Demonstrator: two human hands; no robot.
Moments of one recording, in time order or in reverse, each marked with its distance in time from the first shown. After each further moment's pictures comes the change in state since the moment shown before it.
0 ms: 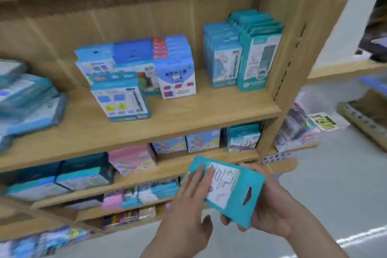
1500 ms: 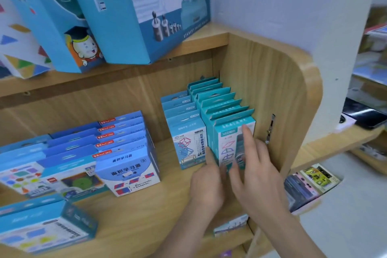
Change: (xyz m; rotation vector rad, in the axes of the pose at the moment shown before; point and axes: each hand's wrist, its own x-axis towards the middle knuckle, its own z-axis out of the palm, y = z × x) left_hand 0.324 0.081 -0.046 0.095 0.238 -0.086; right_hand 0.046 -0.215 -0.054 -1.445 1.346 -1.053
